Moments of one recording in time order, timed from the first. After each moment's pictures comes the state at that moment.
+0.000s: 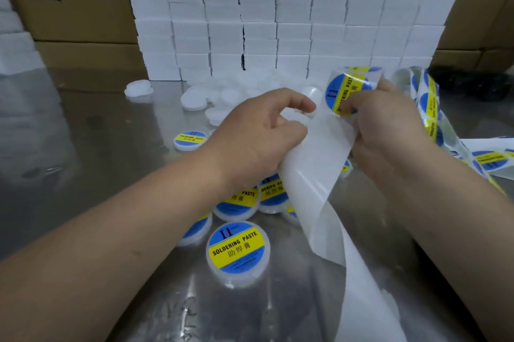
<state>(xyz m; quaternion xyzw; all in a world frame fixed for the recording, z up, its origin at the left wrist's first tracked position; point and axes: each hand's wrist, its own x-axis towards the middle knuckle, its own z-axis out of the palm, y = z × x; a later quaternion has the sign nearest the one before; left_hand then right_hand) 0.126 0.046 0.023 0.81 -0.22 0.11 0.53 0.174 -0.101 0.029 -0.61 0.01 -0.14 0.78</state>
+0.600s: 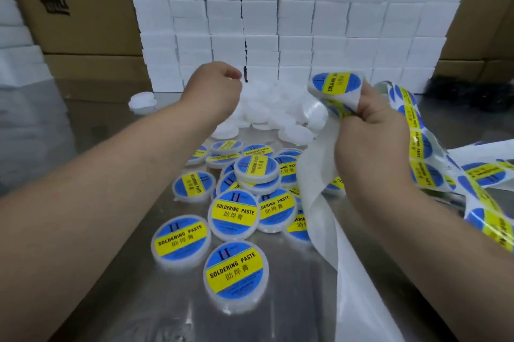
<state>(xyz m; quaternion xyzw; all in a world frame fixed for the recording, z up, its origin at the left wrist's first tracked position) 0.225 0.087 0.052 0.85 0.04 0.27 0.45 0.156 -0.087 0.020 -0.71 -0.13 -0.30 0.62</state>
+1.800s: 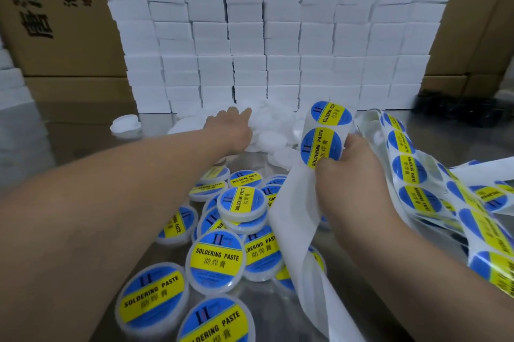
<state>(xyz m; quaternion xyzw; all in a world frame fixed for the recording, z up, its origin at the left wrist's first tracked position) 0.337 0.082 0.009 0.99 -0.03 0.15 -0.01 0.176 -0.090 0.008 -0.79 0.00 -0.22 0.57</state>
